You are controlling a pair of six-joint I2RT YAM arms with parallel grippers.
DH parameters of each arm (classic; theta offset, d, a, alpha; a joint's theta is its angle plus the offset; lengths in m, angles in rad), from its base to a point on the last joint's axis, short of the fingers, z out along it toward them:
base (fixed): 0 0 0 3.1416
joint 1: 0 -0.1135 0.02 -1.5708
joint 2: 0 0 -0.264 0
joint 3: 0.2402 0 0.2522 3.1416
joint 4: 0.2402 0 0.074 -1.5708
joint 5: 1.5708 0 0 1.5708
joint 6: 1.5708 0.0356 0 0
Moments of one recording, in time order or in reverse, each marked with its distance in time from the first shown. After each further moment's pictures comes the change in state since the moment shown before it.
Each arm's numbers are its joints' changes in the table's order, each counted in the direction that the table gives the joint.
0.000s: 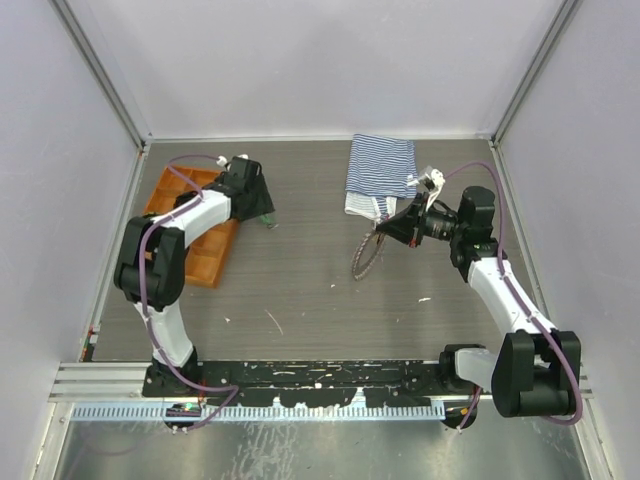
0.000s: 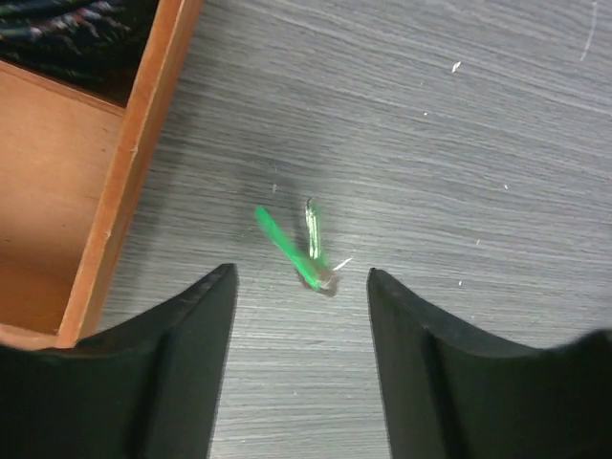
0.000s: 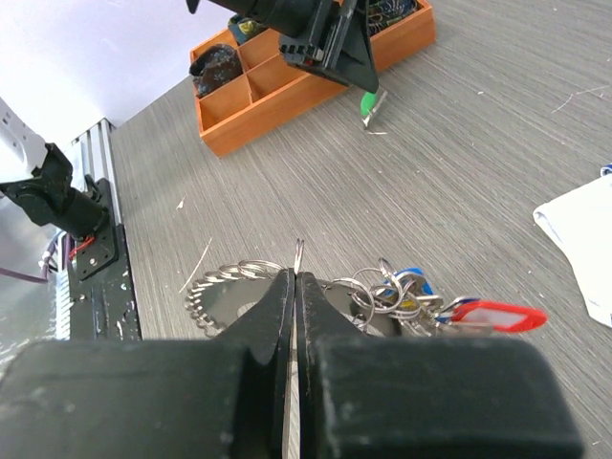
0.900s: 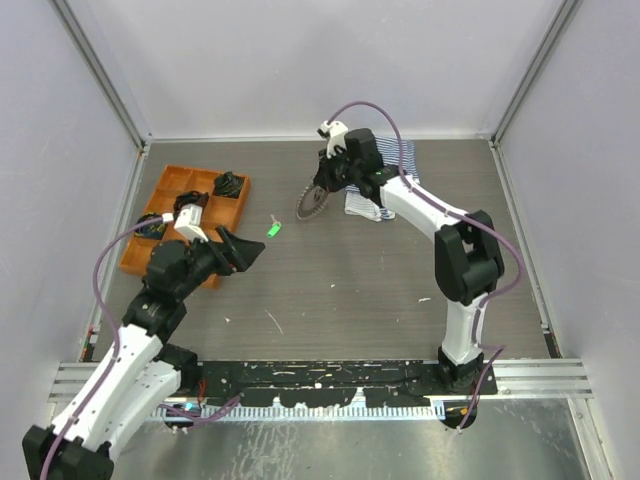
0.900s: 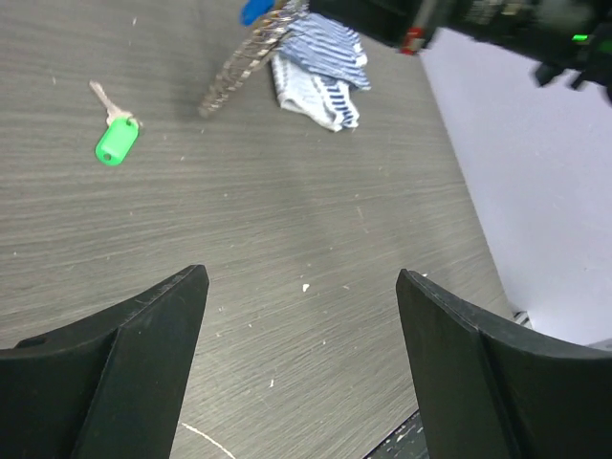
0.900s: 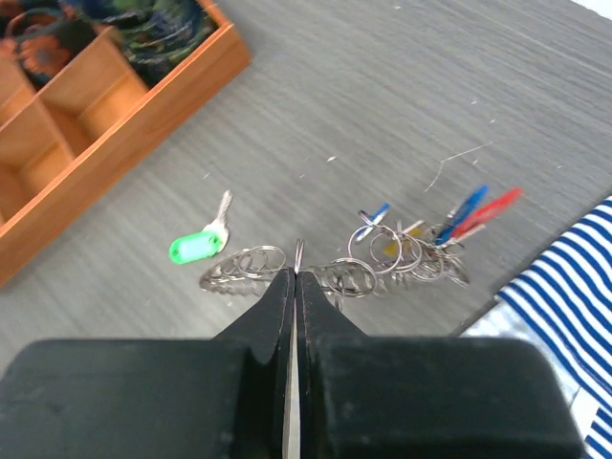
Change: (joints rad) left arm -0.001 1.179 -0.810 -0.287 0.368 -0.093; right arm -0.459 -0.740 0.804 0.314 0.785 -0.081
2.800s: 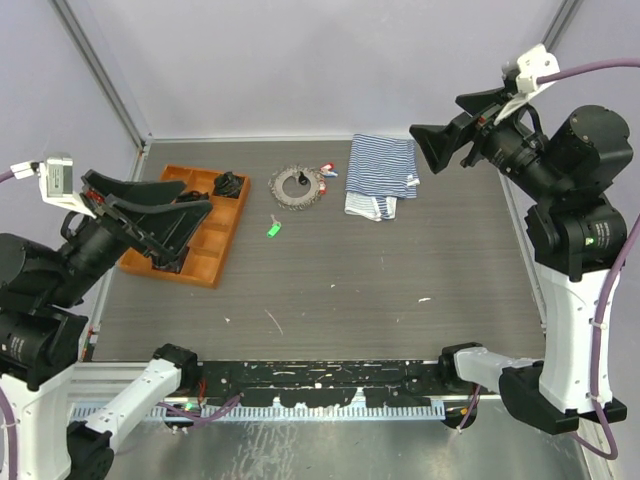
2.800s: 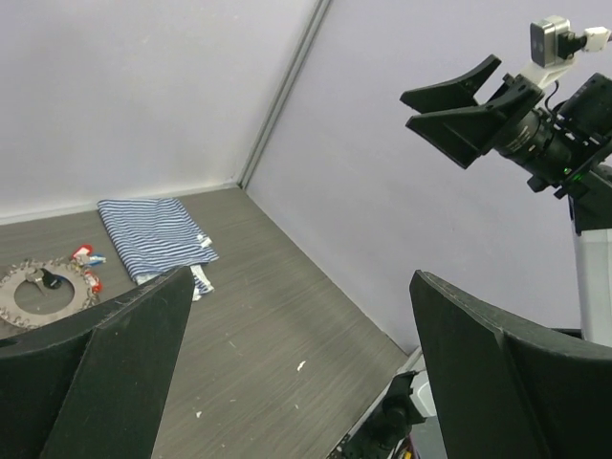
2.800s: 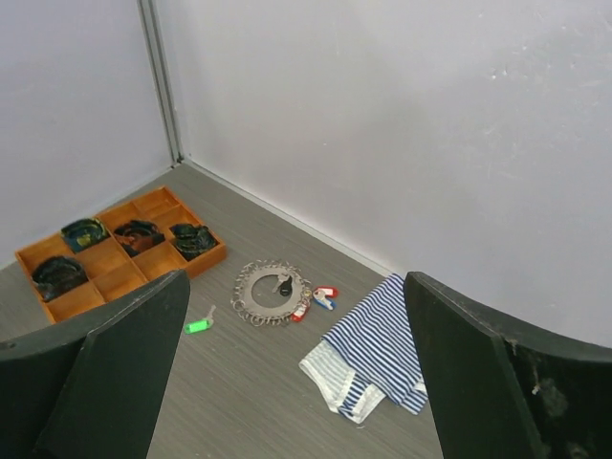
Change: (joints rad) left arm 0.000 -0.061 1.047 0.482 0.149 0.095; right arm 0.301 0.723 0.431 0.555 -0.109 -0.116
